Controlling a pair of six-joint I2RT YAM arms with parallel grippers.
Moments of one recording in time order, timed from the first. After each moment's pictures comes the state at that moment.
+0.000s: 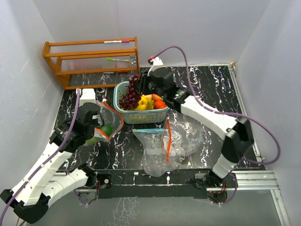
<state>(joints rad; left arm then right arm) -0.62 0.83 1.06 -0.92 -0.74 -0.29 0.74 1.71 1.50 -0.11 0.02 0.48</state>
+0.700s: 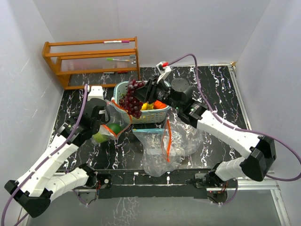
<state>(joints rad) -0.62 0.92 1.06 -0.85 -0.63 -0.31 0.78 1.36 1.23 0.14 -0.21 0.58</state>
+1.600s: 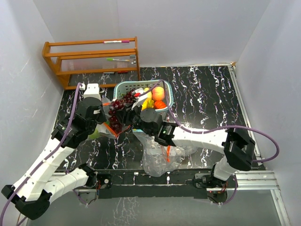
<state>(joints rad) -0.62 0.89 1.12 -0.85 -0.56 -0.33 1.13 1.57 1.10 0.48 0.31 0.45</state>
